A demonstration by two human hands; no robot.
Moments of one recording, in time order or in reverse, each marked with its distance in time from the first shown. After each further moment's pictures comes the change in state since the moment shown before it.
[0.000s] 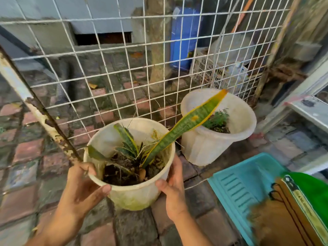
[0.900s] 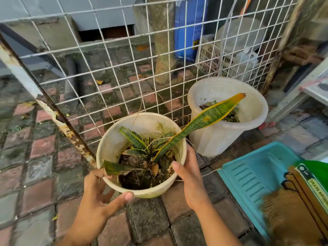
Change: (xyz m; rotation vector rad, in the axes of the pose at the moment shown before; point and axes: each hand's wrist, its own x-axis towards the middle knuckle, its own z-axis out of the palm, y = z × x) left_hand -0.015 -0.026 0.006 0.109 0.111 -0.163; right_hand 0.003 -0.013 -0.012 -0.046 -0.008 0.035
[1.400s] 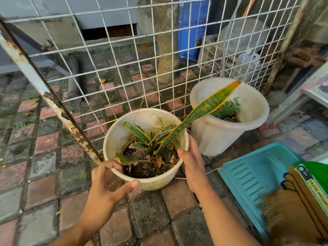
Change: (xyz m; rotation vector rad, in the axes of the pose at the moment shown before) left_hand 0.004 0.013 0.008 -0.040 -0.006 -0.009; right_hand 0.029 -0.007 -0.005 -0.113 0.033 -0.035
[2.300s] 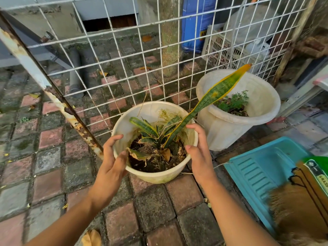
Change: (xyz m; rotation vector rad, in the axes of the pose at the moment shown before) left_hand 0.037 0.003 -0.003 -0.031 -0.094 0.033; right_hand 0.000 -0.011 0.002 -0.119 0.004 -0.146
